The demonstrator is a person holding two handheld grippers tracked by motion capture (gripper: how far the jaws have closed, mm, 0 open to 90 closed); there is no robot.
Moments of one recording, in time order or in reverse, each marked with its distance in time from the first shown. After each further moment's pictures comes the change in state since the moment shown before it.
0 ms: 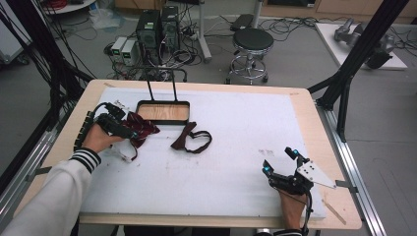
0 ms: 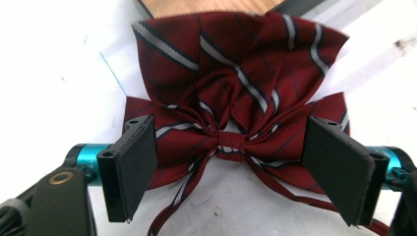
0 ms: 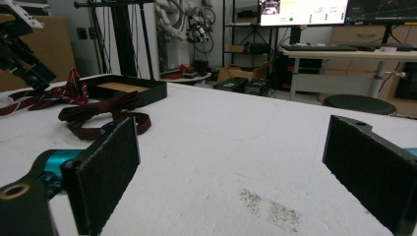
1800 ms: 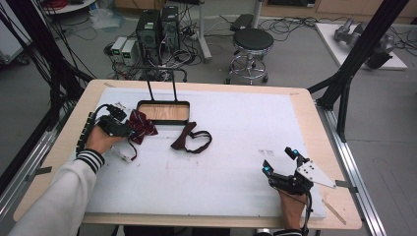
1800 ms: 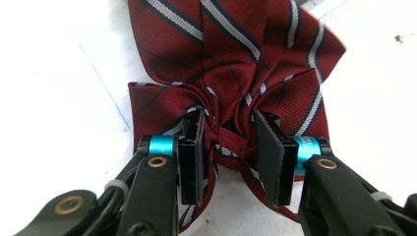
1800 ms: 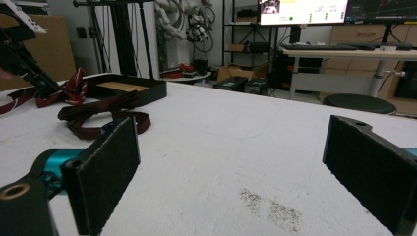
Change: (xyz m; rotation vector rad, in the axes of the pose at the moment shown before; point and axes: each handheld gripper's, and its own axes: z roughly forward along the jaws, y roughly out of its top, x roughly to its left) left arm 0.002 -0.005 0.005 -0.019 -0.050 -0.018; right arm 0.000 0.000 0.001 0.001 -0.001 -0.002
